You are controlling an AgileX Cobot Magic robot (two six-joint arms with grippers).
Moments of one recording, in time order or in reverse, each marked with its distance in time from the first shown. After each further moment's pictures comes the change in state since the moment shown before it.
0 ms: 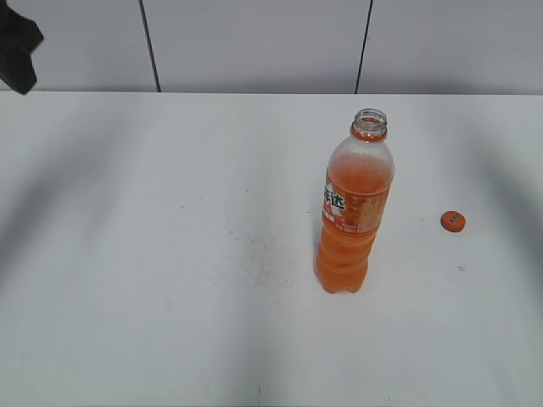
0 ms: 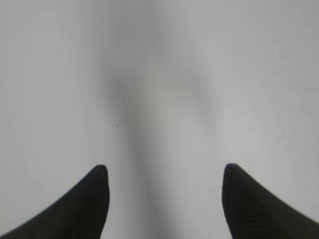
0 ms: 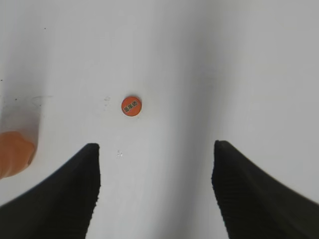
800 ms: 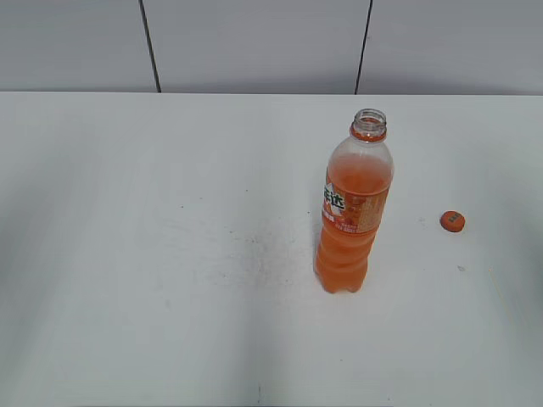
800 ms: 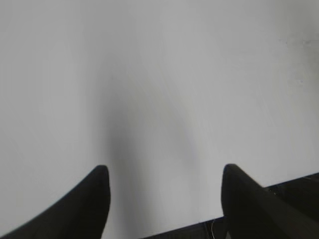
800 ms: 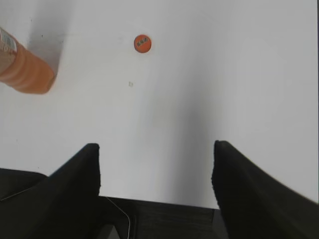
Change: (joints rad) left arm 0.006 -0.682 0.456 -0.047 0.017 -0.027; right arm 0.000 -0.699 0.520 0.011 -0.016 -0.035
